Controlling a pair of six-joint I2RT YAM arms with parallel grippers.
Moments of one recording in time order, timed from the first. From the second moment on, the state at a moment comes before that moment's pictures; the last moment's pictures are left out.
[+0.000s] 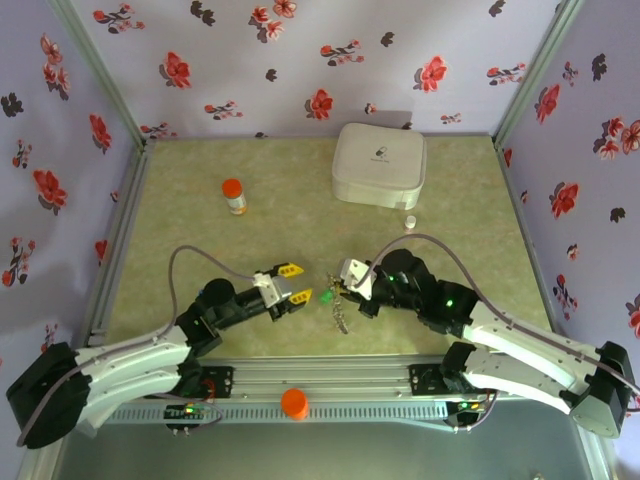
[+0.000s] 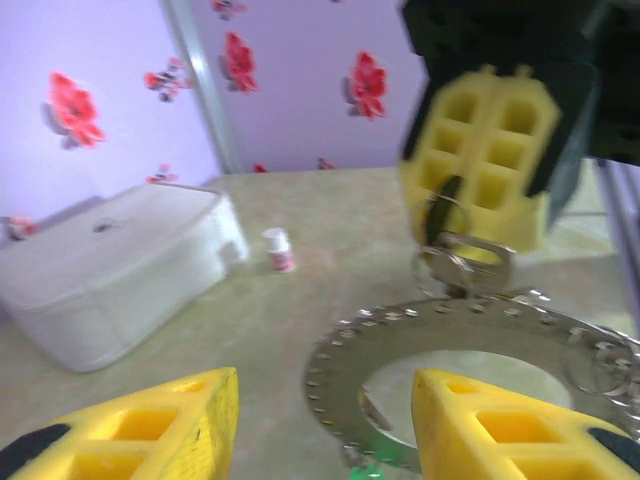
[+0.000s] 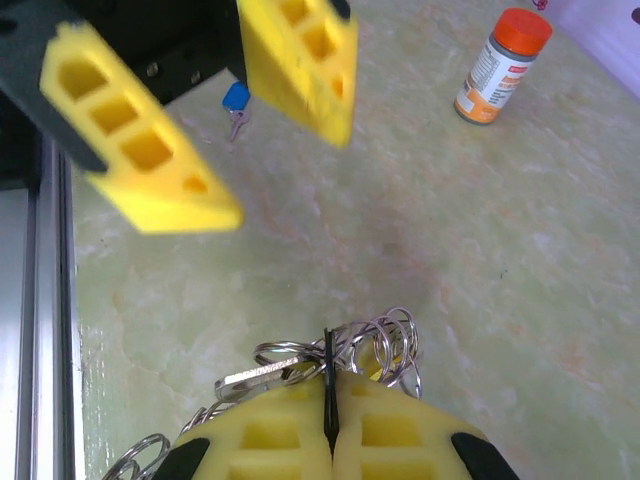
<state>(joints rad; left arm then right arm) -0.93 0.86 0.18 0.65 0.17 0.23 0.96 0.88 0.64 -0.32 -0.18 -0.33</state>
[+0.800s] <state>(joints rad) -0.87 0.48 0.15 0.47 -0.77 0.06 0.98 1.45 0.86 0.10 -0.21 -0.26</state>
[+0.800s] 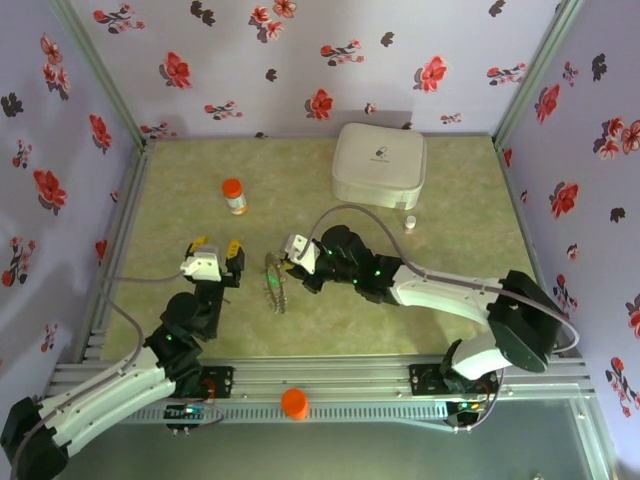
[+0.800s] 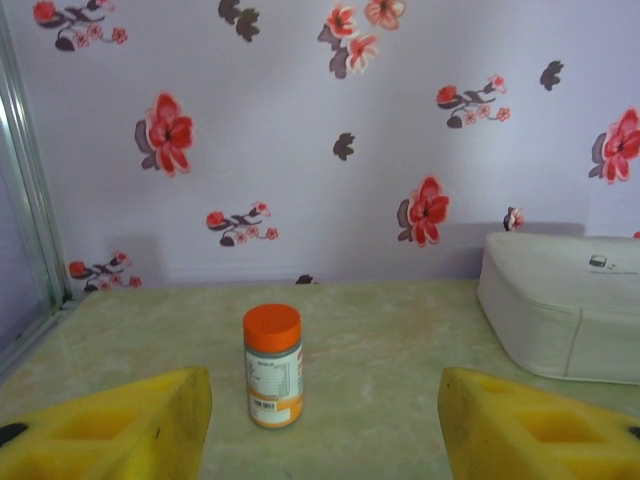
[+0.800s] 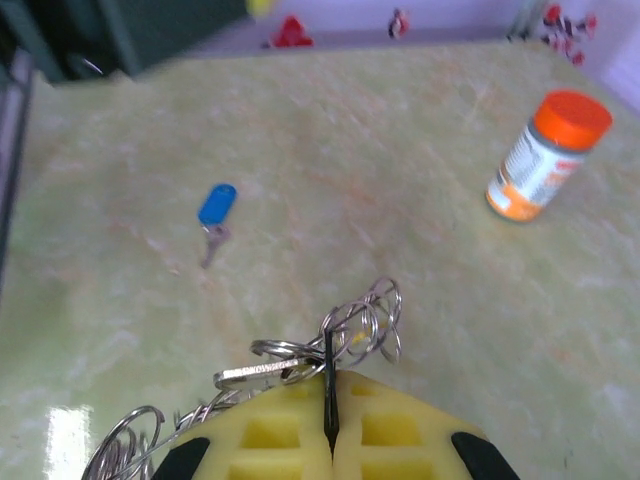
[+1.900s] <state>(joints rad) -0.83 0.55 0.13 0.45 -0.70 0.03 0.90 1.61 0.92 -0.68 0.37 -0.67</state>
